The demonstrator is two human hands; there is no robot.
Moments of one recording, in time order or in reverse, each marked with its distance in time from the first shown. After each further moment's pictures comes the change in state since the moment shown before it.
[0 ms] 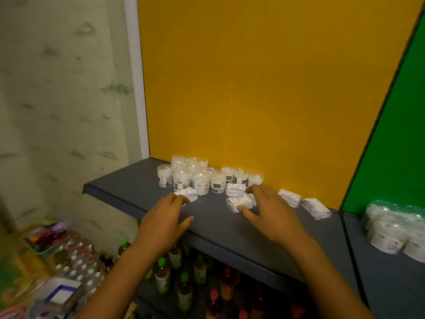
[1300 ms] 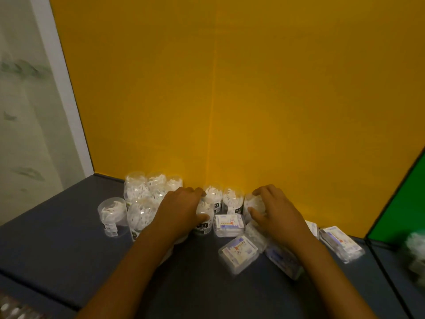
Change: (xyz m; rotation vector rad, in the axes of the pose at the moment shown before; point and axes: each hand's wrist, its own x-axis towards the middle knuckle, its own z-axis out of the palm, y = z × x) left_hand 0.257 -0.014 0.112 0.085 -0.229 0.206; right_hand 0.160 0.116 0.095 -0.052 0.040 0.208
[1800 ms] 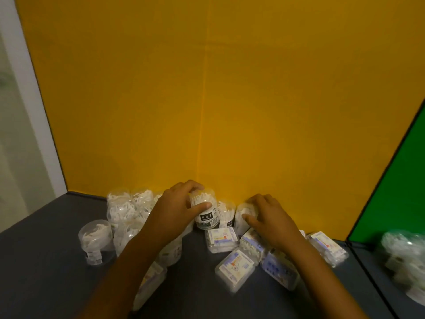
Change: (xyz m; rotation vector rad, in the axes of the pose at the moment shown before) left_hand 0.019 -0.013 -0.020 -0.641 0.220 0.098; right_hand 0.014 0.006 0.000 0.013 -0.068 0.171
